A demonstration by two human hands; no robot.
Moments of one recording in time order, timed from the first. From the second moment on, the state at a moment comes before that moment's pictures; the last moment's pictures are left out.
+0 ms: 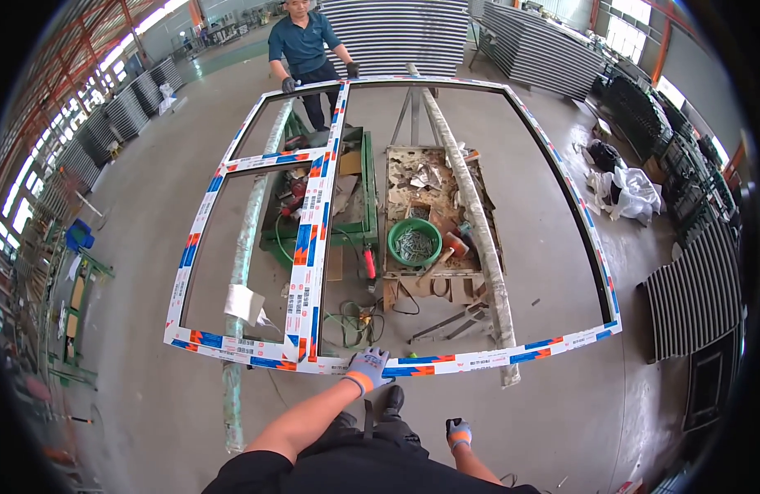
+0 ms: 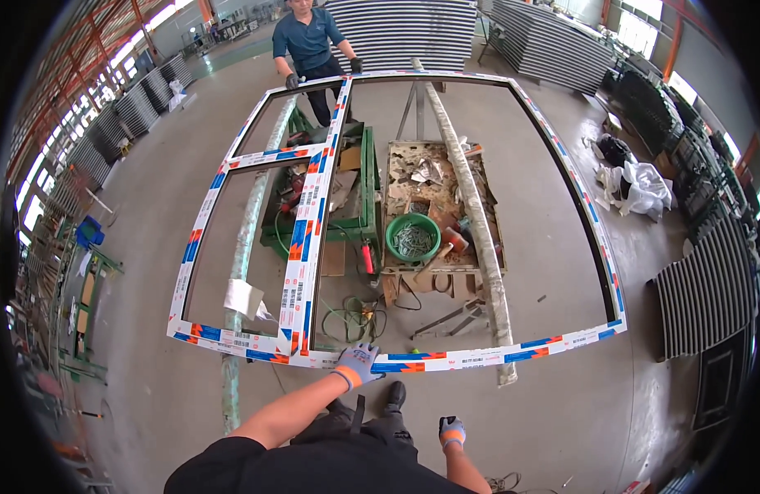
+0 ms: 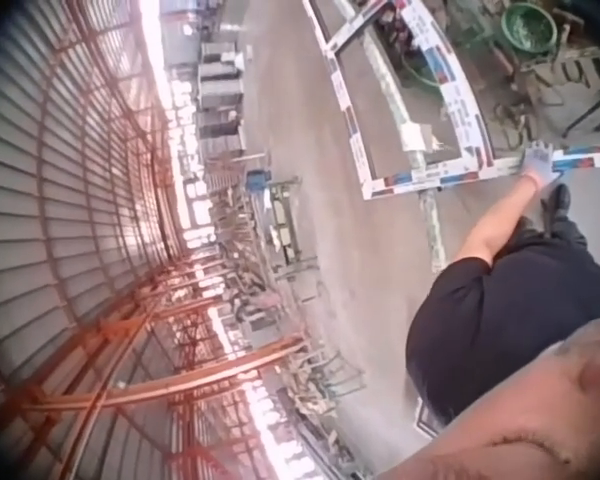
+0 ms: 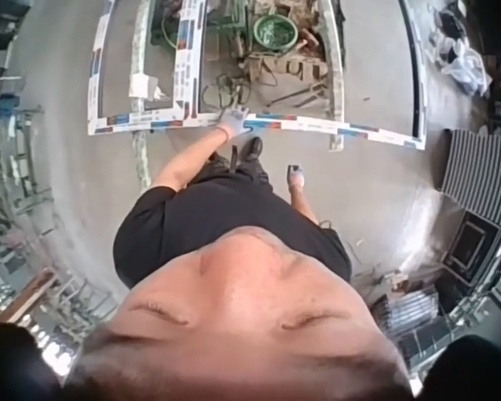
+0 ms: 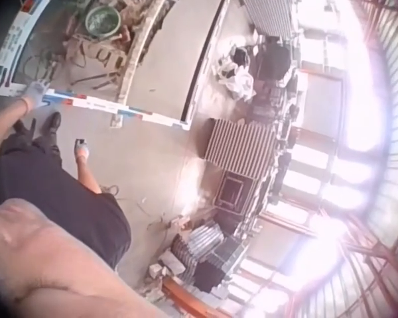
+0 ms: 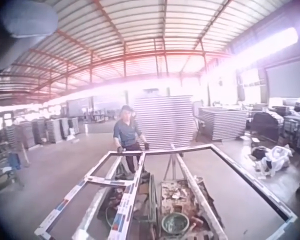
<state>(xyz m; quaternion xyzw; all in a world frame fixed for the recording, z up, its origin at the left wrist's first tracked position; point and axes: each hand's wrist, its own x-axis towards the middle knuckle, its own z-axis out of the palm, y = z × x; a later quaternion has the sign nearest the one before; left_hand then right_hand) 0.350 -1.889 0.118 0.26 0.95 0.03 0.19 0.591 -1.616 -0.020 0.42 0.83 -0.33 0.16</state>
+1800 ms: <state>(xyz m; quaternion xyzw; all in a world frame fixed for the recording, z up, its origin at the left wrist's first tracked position) 0.260 -2.137 0.808 0.56 0.73 0.40 0.01 0.328 -1.748 0.318 -0.29 0.73 -0.60 -0.16</state>
